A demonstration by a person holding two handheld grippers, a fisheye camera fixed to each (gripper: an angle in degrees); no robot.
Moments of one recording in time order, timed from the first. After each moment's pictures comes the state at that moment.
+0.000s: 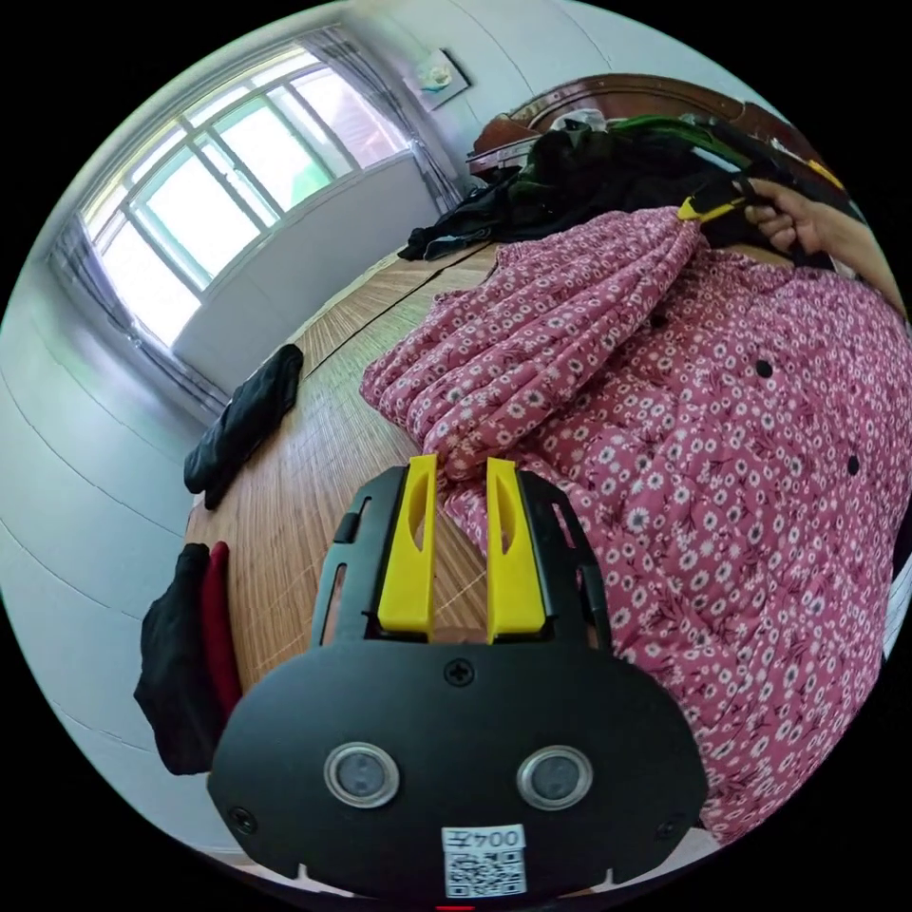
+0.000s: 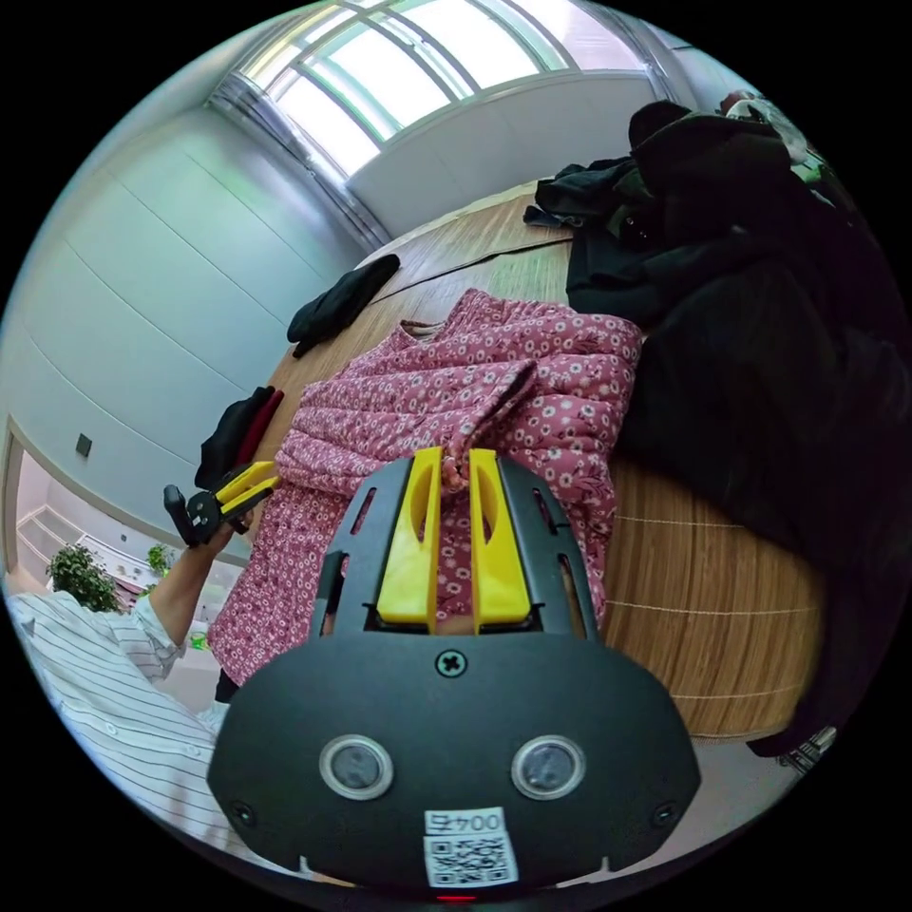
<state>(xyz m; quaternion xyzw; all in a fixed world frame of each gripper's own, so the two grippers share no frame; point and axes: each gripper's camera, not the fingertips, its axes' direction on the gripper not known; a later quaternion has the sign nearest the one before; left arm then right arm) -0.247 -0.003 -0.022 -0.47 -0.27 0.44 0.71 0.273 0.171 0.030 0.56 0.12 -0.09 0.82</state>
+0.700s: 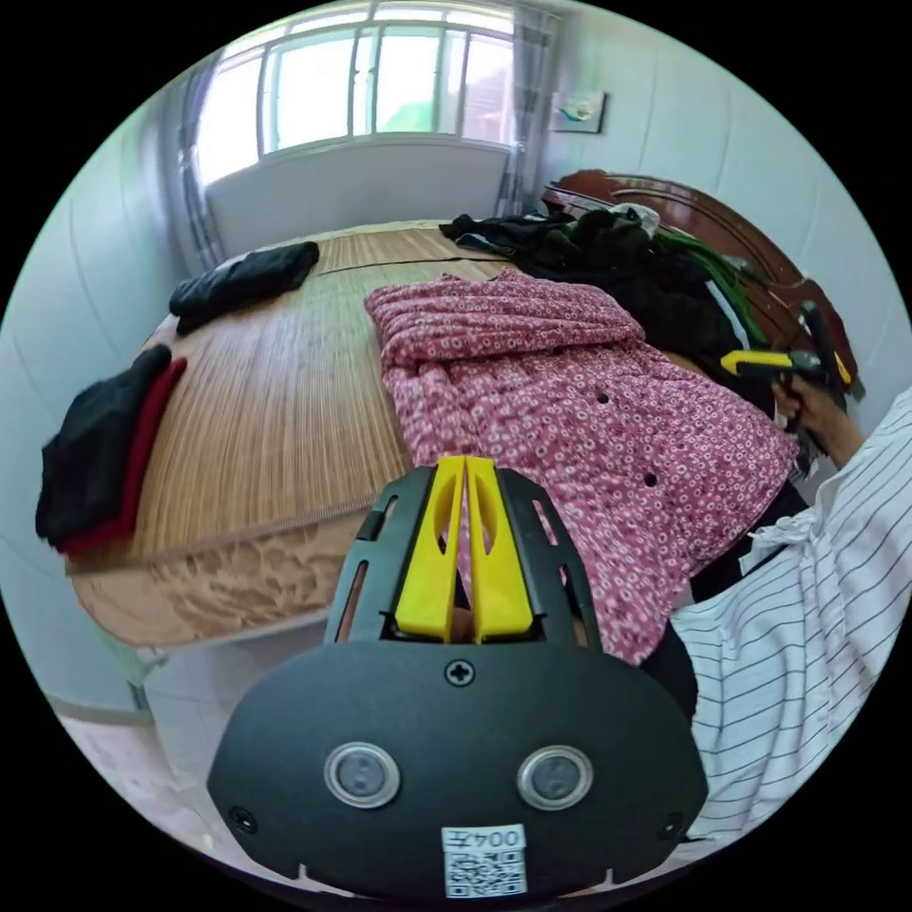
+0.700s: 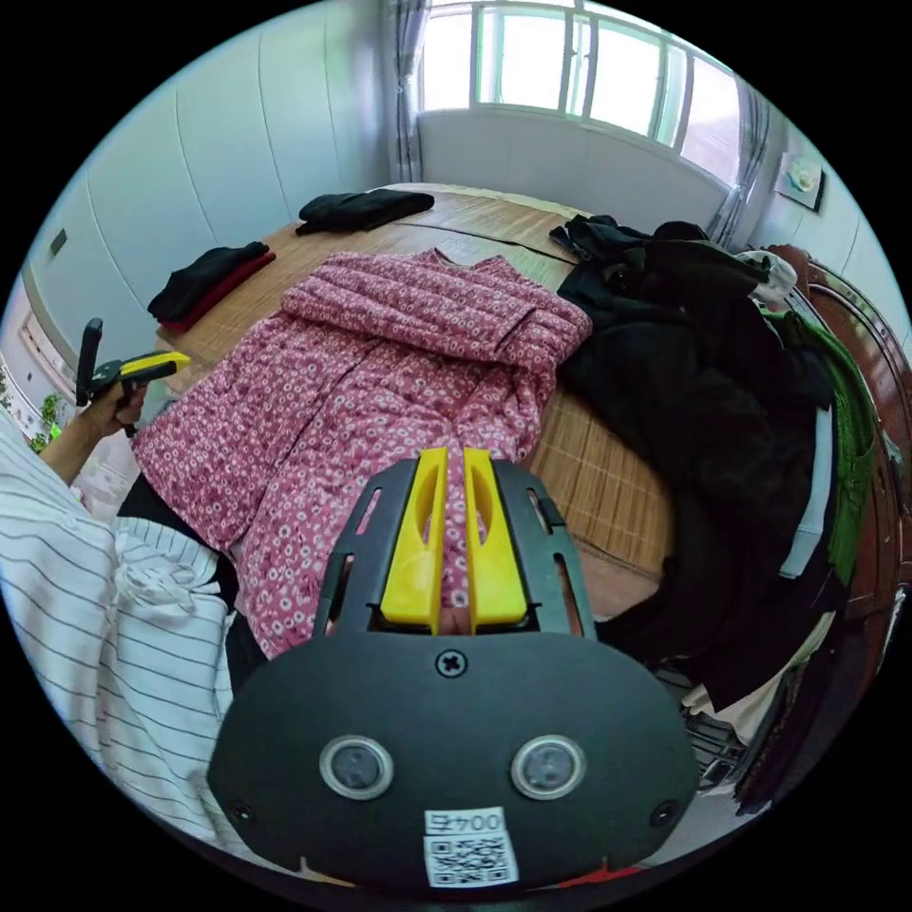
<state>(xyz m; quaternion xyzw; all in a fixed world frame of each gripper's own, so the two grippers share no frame) -0.130 -0.059 -0.217 -0.46 -0.28 0.16 0.83 0.194 0.329 0.193 0.48 0.38 -0.11 0.78</state>
